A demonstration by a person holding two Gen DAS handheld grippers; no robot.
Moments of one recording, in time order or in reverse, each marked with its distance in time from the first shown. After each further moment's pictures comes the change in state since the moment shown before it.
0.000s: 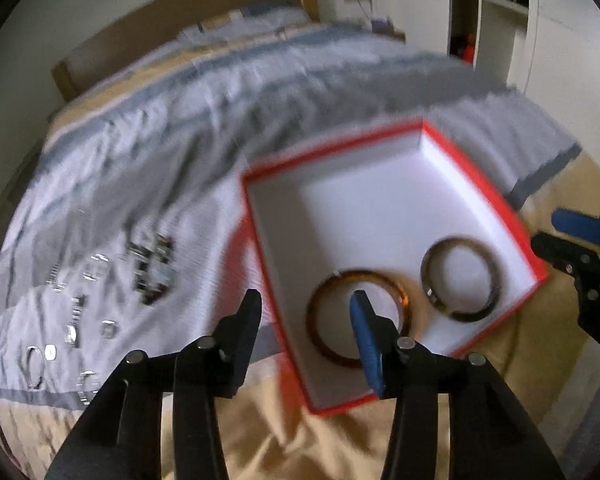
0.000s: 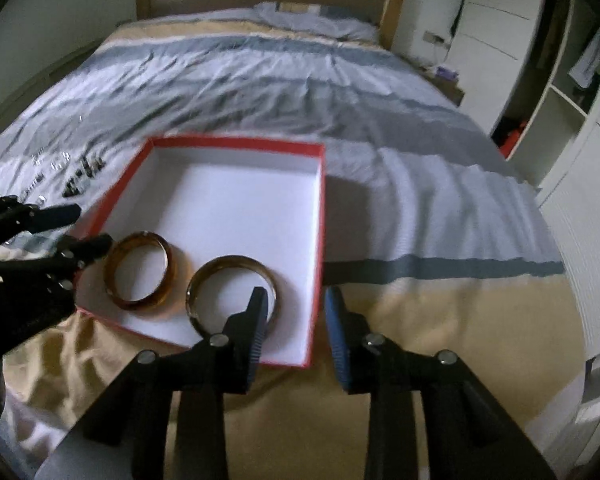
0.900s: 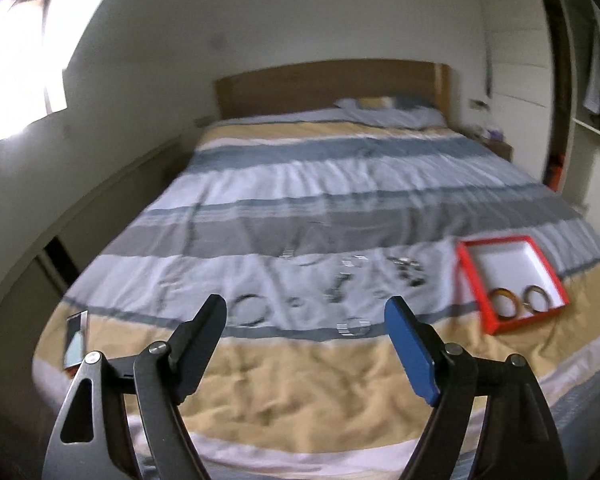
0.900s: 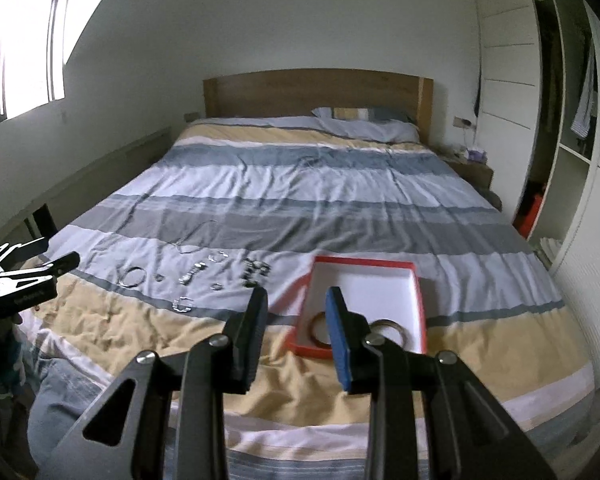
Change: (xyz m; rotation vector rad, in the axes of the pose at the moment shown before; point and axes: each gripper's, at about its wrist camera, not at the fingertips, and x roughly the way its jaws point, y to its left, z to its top) left arm -0.256 0.221 -0.138 -0.309 -0.263 0.322; right arm -0.218 0.138 -0.007 -0.006 -0.333 0.226
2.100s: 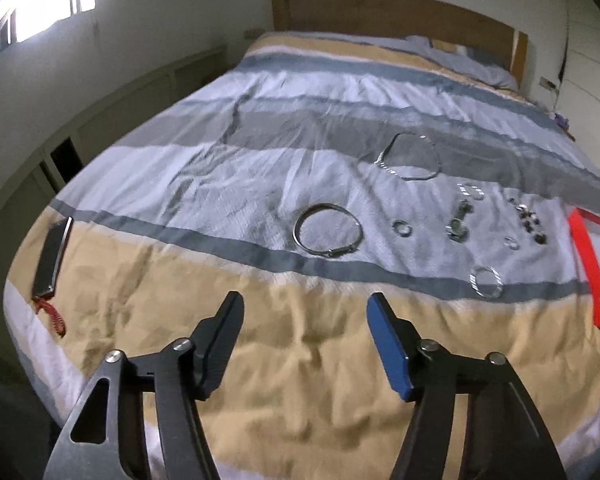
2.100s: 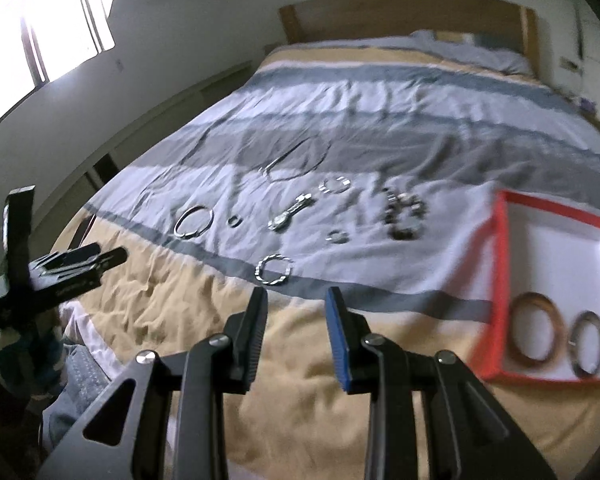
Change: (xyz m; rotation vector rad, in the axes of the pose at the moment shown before) left arm 0.175 0.090 -0.073 -0.166 0.272 0.074; right arm 0.231 0.095 -0.049 -0.033 0.274 0.371
